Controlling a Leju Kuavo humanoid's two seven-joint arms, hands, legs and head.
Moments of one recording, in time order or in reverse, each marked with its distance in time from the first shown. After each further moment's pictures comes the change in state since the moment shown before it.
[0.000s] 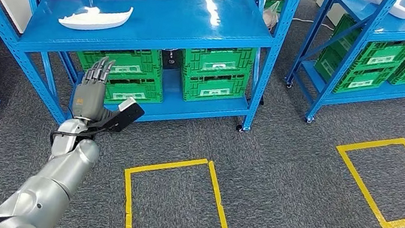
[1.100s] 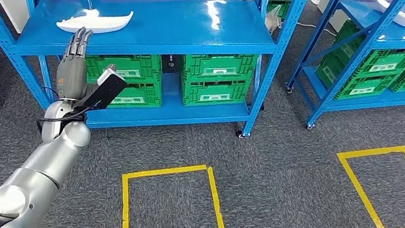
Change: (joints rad) left arm 0.008 0.080 -0.269 -0.193 0.376 -0.014 0.060; right arm -0.004 0.009 -0.051 0.007 -0.012 0.006 -0.001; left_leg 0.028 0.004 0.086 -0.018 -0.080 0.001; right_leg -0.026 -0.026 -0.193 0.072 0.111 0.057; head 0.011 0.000
